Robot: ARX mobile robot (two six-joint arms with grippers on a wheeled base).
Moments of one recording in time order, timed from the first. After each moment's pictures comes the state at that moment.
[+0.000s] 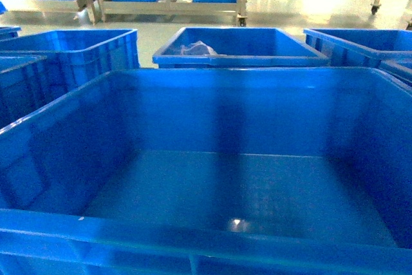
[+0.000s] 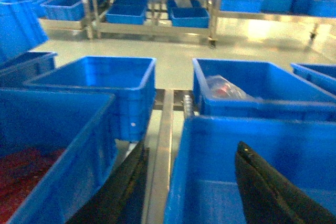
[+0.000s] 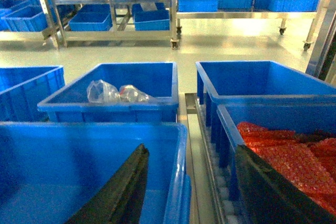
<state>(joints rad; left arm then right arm) -0.28 0.66 0.32 0.35 -0.30 -0.04 0.35 0.64 0.37 0.28 0.36 0.05</state>
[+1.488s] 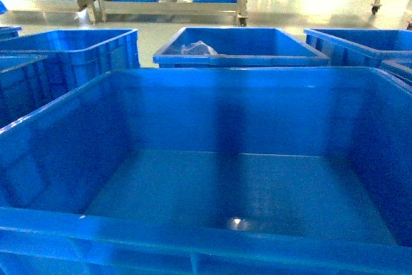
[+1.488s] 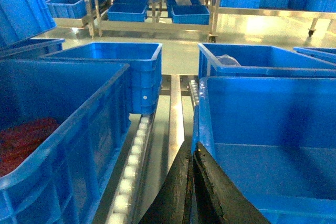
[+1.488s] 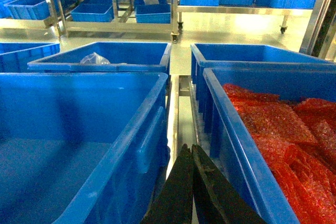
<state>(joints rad) 0.00 0.01 0.02 0.00 0.00 -0.01 0.00 0.00 0.01 -0.01 0.00 0.01</state>
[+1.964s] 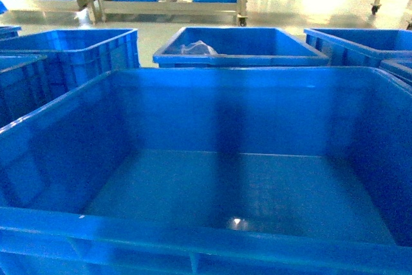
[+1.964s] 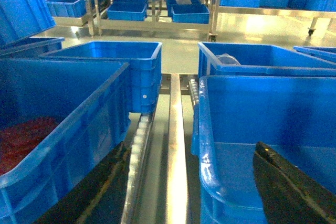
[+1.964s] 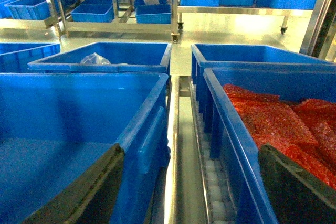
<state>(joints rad) 0.00 0.01 0.02 0.00 0.00 -0.01 0.00 0.00 0.01 0.00 0.00 0.01</state>
